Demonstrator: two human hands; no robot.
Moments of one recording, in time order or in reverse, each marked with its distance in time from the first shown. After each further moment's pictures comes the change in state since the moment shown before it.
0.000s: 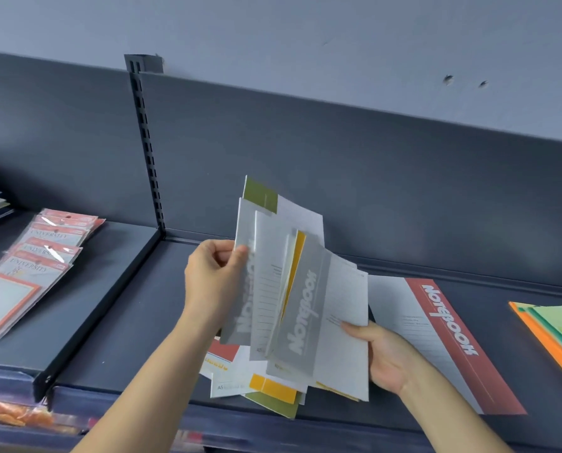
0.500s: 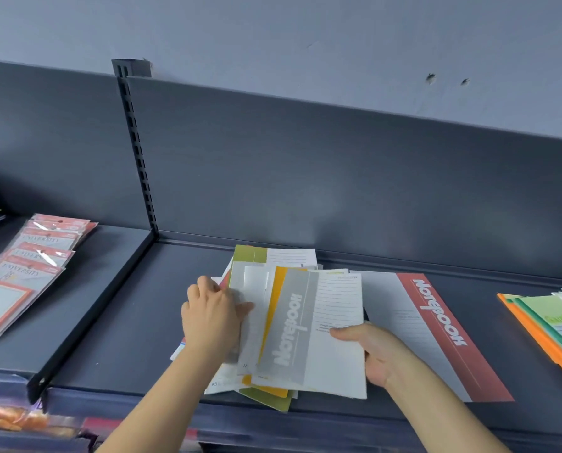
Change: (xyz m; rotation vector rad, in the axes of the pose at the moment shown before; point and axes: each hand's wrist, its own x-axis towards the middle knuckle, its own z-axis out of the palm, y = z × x) left_hand -0.004 -0.067 0.012 1.215 -0.199 0.170; right_hand -0.003 0.002 0.001 -0.097 0.152 0.053
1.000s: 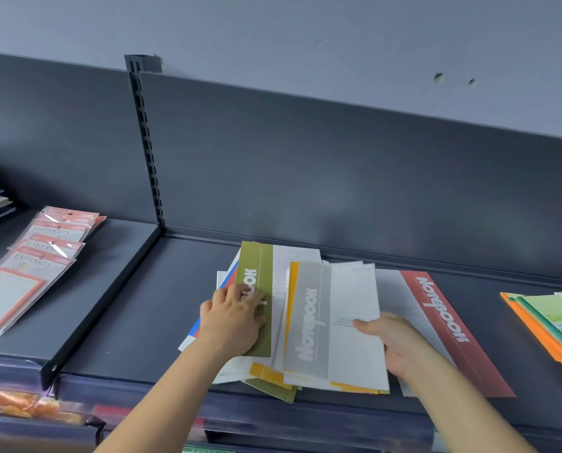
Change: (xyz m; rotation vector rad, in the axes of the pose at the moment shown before) left_hand -0.012 0.001 0.000 0.039 -0.246 0.204; right_hand -0.005 -0.007 -0.015 -0.070 0.165 -0.071
